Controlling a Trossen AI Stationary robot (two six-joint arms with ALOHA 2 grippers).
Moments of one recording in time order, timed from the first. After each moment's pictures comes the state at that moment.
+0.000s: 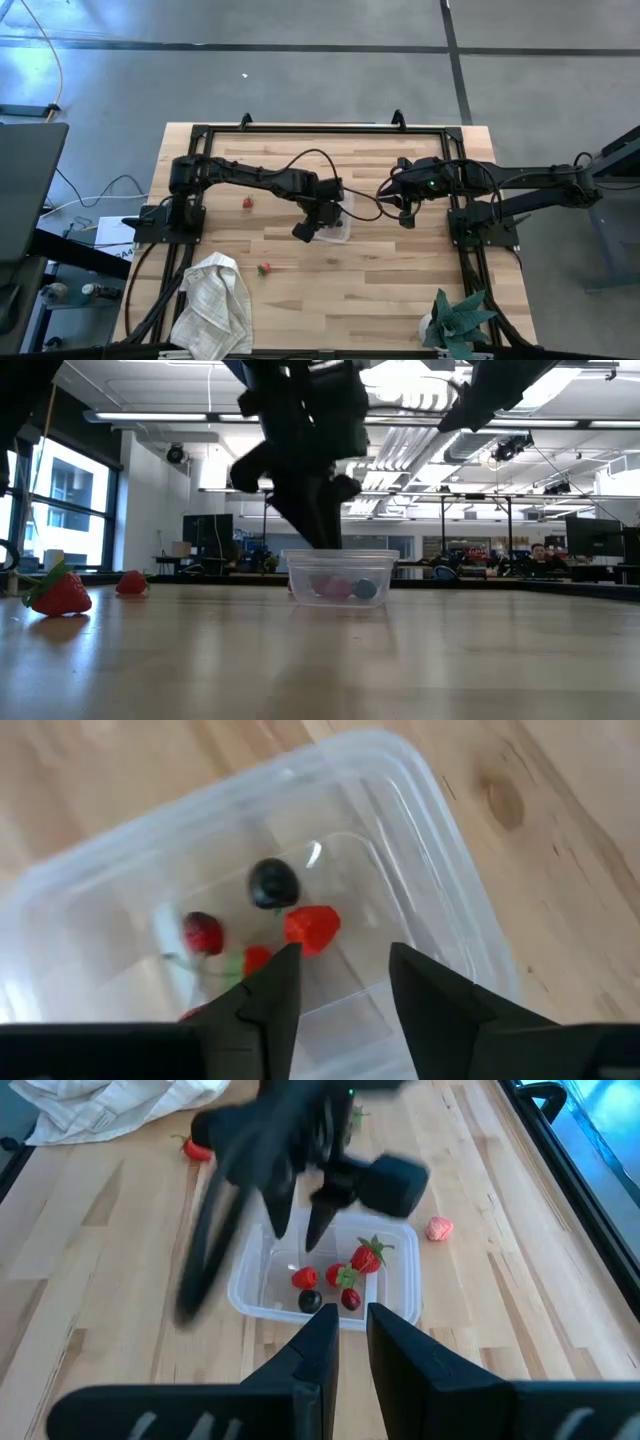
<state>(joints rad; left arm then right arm) 0.18 1.98 1.46 -0.68 0.16 0.60 -0.05 0.98 0.85 -0.50 0.01 -0.04</state>
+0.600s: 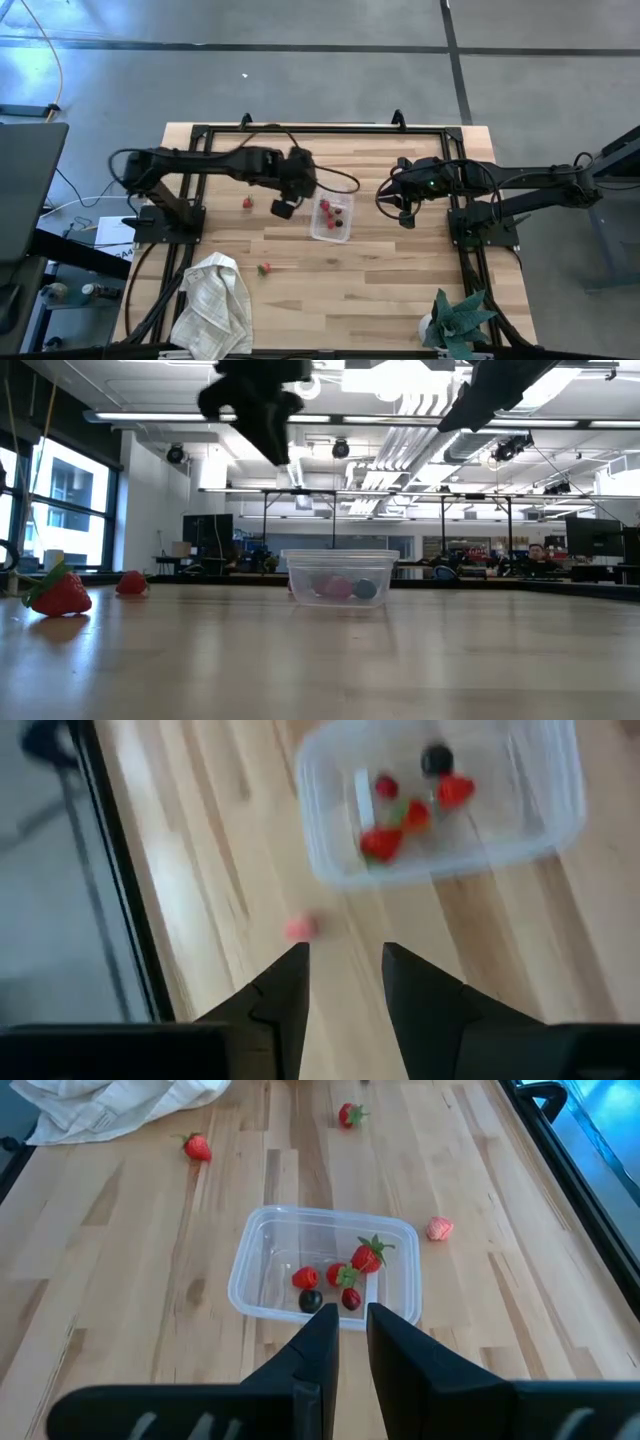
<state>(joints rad) 0.20 1.63 1.47 -0.95 -0.23 0.52 -0.05 0.98 0.85 -0.50 0.01 -0.04</state>
